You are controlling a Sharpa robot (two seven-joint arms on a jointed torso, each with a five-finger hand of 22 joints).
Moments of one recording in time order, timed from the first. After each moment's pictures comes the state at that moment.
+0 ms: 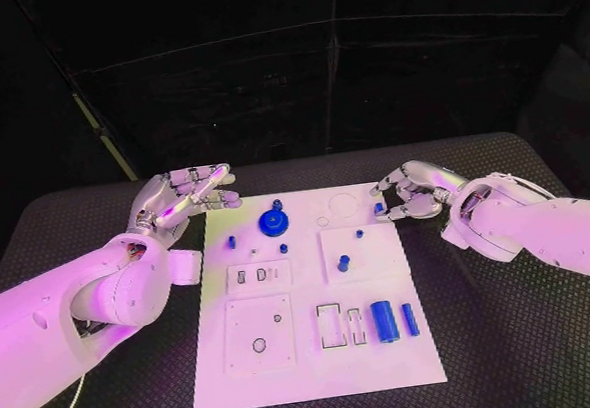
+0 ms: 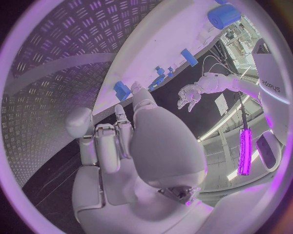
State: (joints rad) left arm 1.08 -0.91 0.10 1.58 -0.10 -0.35 0.43; left_hand 1.40 -0.01 0.01 0.19 0.05 0.92 0.22 0.11 0.07 1.01 0.16 0.10 0.07 1.15 0.11 0.20 0.23 0.17 1.05 0.21 0.35 0.16; right arm 1.06 -0.88 0.07 1.32 -1.20 -0.37 0.16; right_hand 1.47 -0.07 -0.09 0.13 0.32 0.93 0.16 0.07 0.07 1.43 0.07 1.40 1.31 1.46 0.01 1.54 1.31 0.12 1.23 0.11 1.30 0.97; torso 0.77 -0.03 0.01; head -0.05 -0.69
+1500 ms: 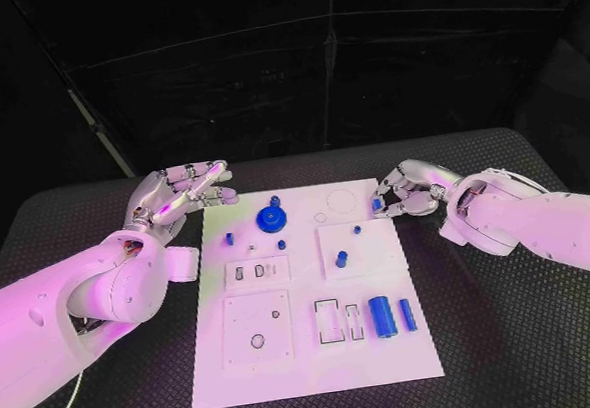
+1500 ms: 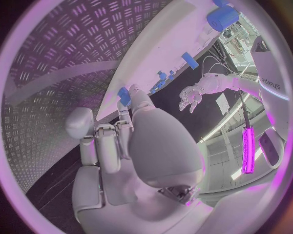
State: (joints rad) left arm 1.08 -0.91 0.10 1.57 -0.10 -0.35 0.43; left_hand 1.40 -0.01 0.00 0.19 0.05 0.92 0.22 0.10 0.07 1.01 0.16 0.10 0.07 1.15 0.11 0.20 0.23 0.17 1.04 0.21 0.35 0.16; right arm 1.05 -0.86 0.07 1.28 -1.19 -0.32 0.16; right_hand 1.50 0.01 -0.07 0.12 0.26 1.07 0.13 0.12 0.08 1.45 0.05 1.42 1.31 1.47 -0.01 1.54 1.31 0.12 1.24 0.10 1.31 0.99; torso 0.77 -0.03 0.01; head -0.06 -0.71
